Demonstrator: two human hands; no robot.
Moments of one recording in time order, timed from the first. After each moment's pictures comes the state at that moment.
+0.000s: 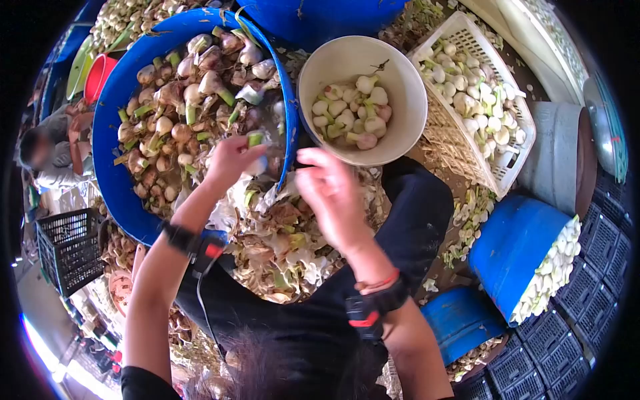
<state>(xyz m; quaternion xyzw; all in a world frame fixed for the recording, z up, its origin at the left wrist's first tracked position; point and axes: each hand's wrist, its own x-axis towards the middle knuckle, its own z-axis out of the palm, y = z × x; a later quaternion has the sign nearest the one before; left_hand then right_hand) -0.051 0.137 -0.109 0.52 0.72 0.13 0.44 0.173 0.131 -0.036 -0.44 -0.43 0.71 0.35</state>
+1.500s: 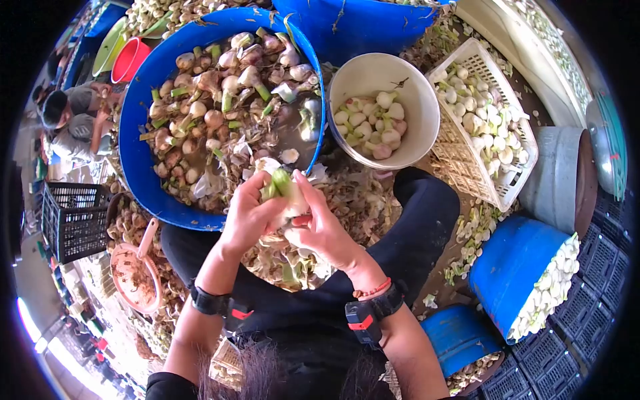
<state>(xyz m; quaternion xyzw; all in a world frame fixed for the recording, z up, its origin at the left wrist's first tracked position) -0.001 0.042 0.015 0.29 0.63 0.40 0.60 0.163 0.070 -0.024 -0.26 -0.46 0.83 0.17</state>
